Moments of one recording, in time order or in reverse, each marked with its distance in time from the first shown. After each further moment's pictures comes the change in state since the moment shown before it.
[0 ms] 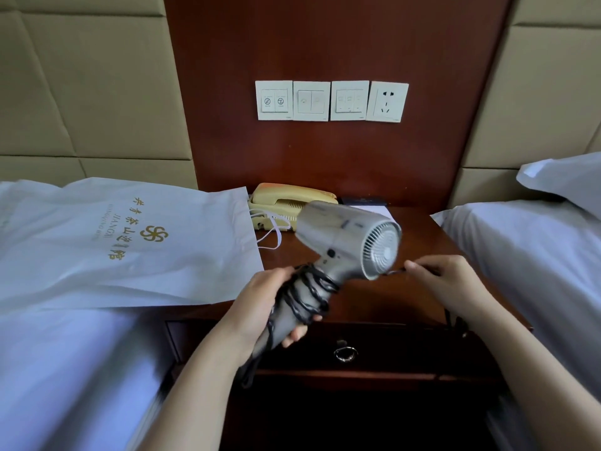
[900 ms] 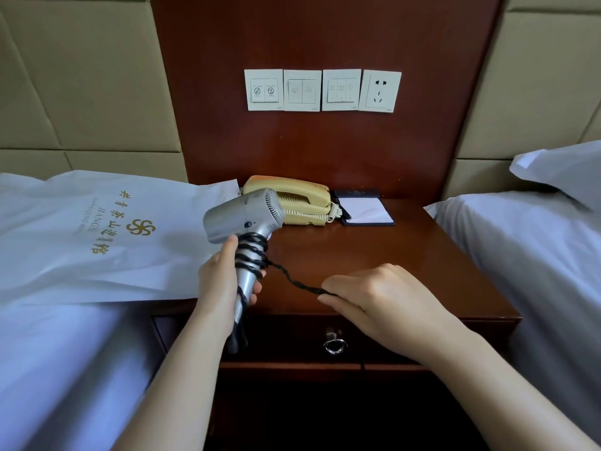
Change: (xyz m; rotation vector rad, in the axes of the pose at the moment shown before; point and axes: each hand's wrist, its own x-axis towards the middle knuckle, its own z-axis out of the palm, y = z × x) left_hand 0.032 -0.020 -0.025 -0.298 0.426 0.054; right_hand -0.046 -0.097 0.024 -0.414 -0.216 -0.734
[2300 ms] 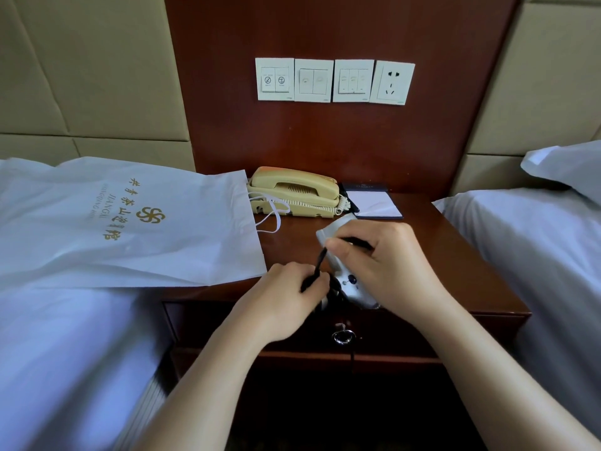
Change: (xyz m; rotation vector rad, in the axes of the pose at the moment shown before) left_hand -0.058 0.002 0.017 1.034 -0.479 0.475; right_hand 0.029 -0.012 -0.010 0.430 0.247 0.323
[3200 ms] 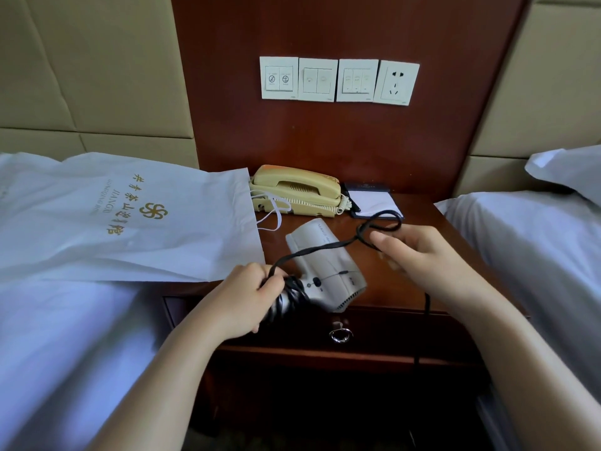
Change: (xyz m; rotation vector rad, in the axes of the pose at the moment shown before) left_hand -0.010 -0.030 -0.020 -0.045 0.037 -0.182; right_hand -0.007 0.035 -0.030 0.285 -0.120 0.359
